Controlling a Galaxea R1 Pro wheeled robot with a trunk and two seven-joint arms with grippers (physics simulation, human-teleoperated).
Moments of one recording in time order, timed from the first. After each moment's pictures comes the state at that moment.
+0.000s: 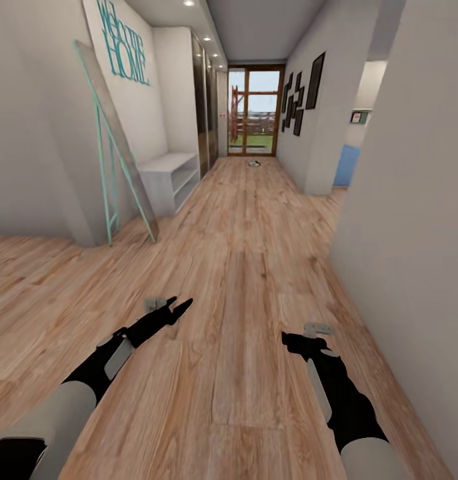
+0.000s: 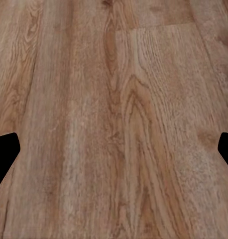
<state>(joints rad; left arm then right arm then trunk) -0.80 0.10 -0.07 -0.50 0.52 -0.10 -0.84 -0.52 0.10 -0.10 -1.04 -0.01 0.45 -0.09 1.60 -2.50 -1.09</state>
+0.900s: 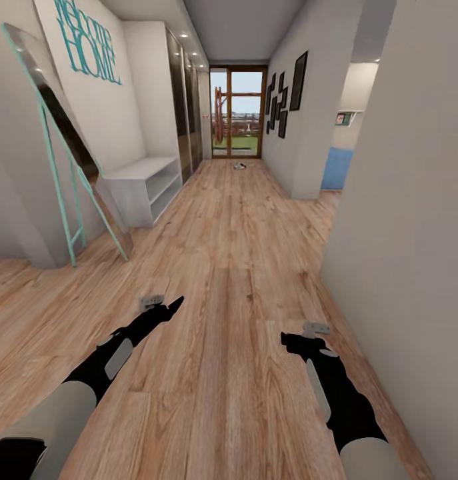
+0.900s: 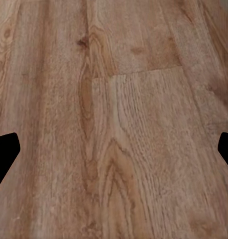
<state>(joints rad) -0.80 0.10 -0.08 -0.50 0.51 -0.10 -0.57 -0.52 0.10 -0.09 -1.03 -0.01 0.45 -0.08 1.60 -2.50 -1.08</state>
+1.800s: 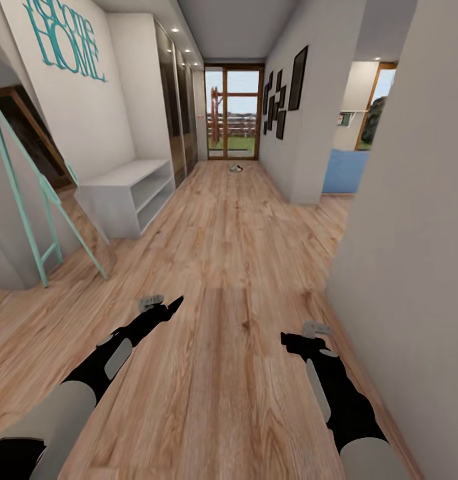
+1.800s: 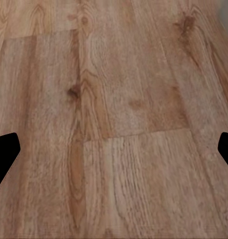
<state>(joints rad) -0.80 0.10 -0.08 -0.50 0.51 -0.10 -0.57 -0.52 0.11 -0.09 -1.03 -0.01 0.45 -0.08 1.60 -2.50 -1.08</state>
